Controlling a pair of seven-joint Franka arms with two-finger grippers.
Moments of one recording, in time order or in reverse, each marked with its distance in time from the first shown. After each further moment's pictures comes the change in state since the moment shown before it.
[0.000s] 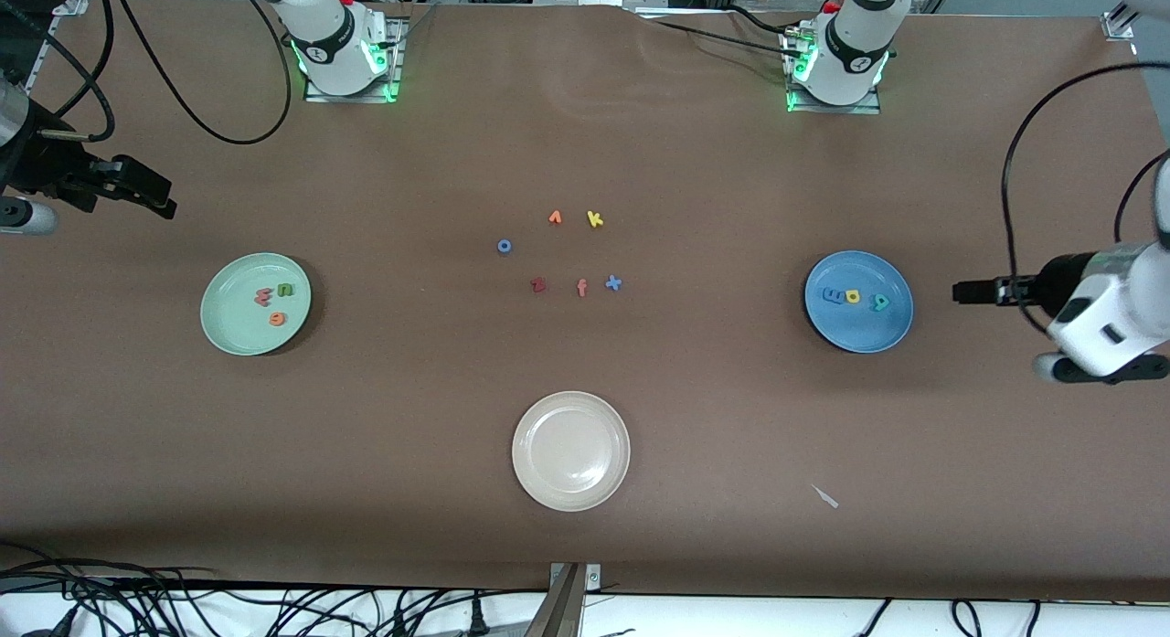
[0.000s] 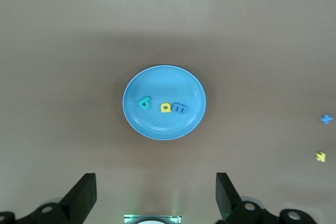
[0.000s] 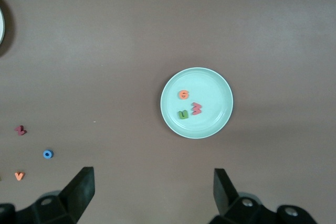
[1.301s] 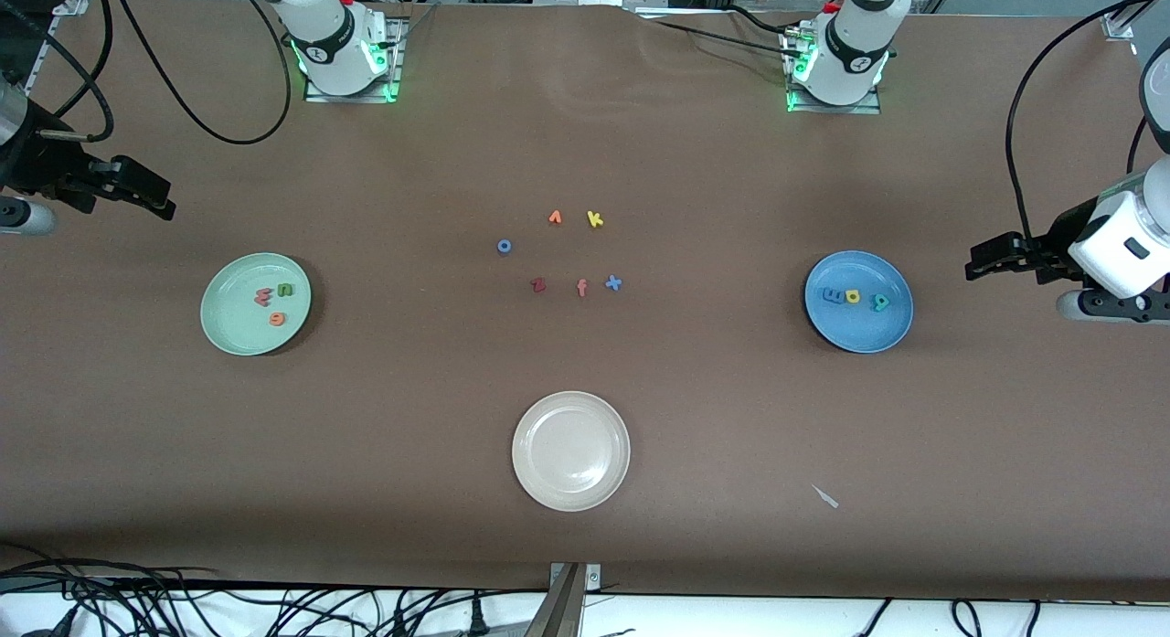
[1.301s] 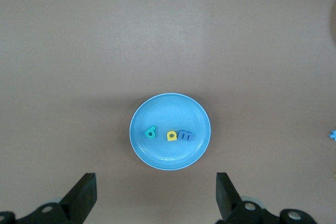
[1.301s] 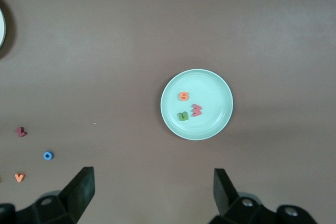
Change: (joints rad) left arm -0.025 -0.304 0.050 -0.464 -0.012 0.385 0.105; right arm 0.000 0.000 0.000 0.001 0.000 0.006 0.000
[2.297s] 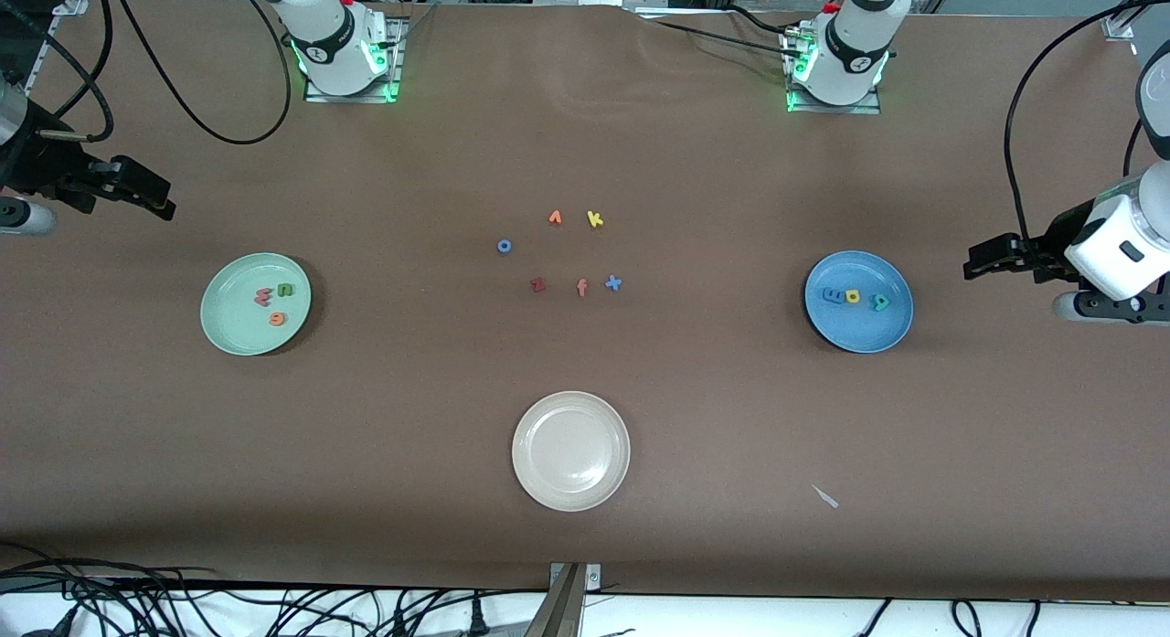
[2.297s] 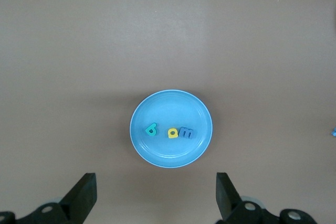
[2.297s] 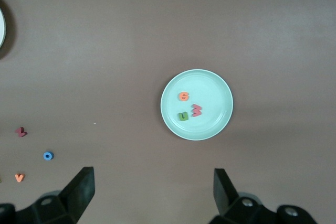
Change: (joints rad) left arm 0.003 0.001 0.001 -0.016 0.000 0.001 0.002; right arm 0.000 0.000 0.000 0.000 0.000 0.001 0.000
